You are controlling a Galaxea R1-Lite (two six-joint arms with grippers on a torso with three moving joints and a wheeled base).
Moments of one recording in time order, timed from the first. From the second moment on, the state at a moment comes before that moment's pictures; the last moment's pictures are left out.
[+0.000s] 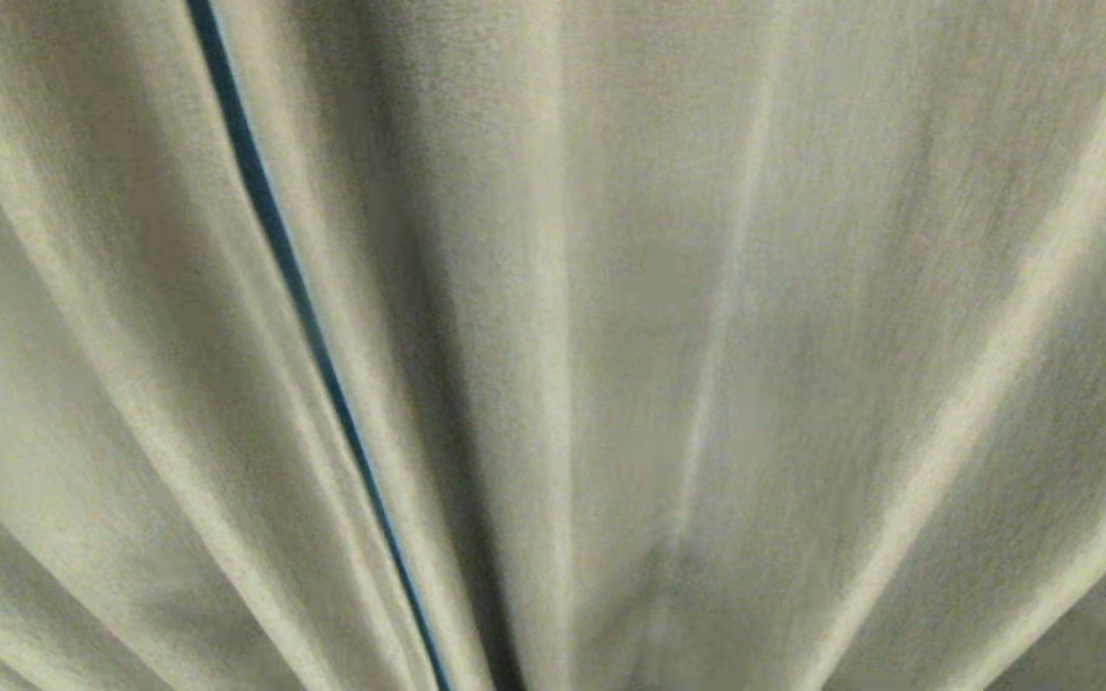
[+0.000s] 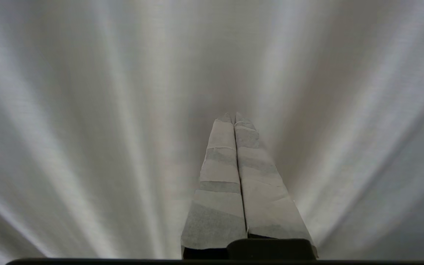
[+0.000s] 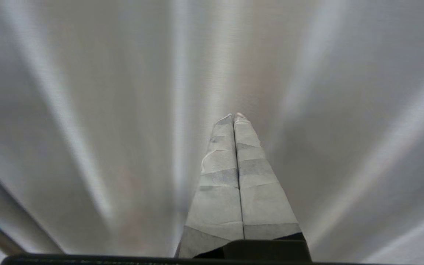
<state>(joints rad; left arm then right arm) 0.00 0.00 0.00 -0.01 0.05 -0.07 0.00 0.00 0.00 0.00 0.05 -0.11</state>
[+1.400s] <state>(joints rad) 0.00 0.00 0.00 -0.01 0.05 -0.07 0.00 0.00 0.00 0.00 0.05 -0.11</state>
